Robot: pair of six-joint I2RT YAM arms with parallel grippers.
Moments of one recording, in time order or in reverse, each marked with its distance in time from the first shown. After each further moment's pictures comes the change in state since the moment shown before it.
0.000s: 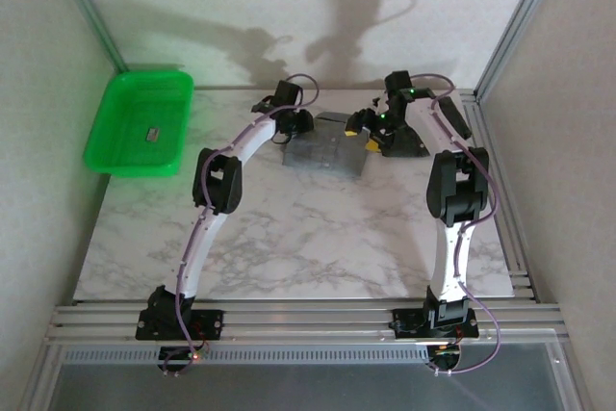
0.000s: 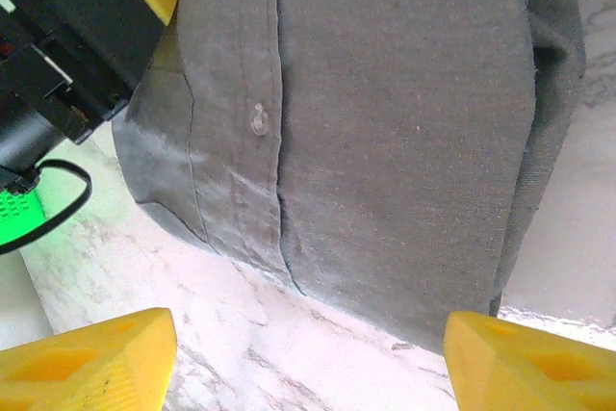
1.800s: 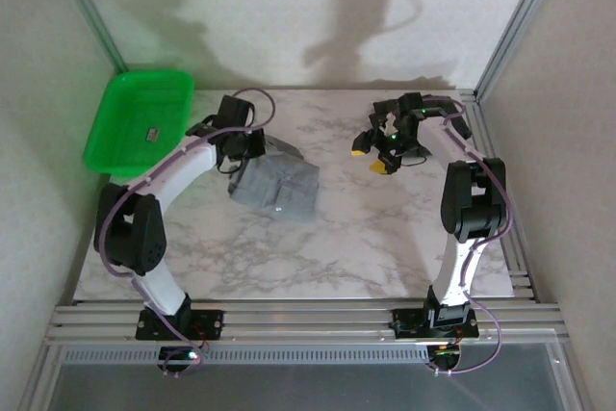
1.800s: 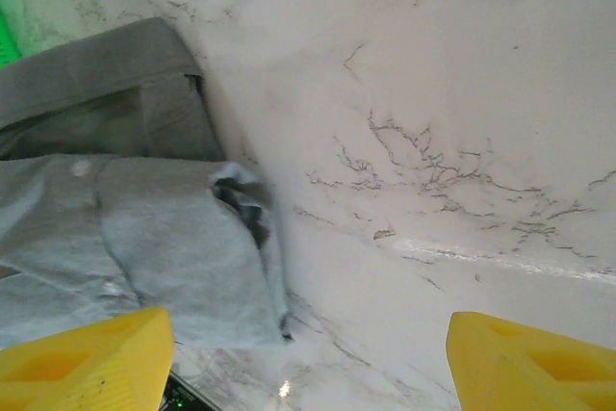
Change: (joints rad) left arm 0.060 -1.009 -1.060 0.015 -0.144 0.058; right arm -0.042 -0.183 -0.335 0.085 -0.134 -0.030
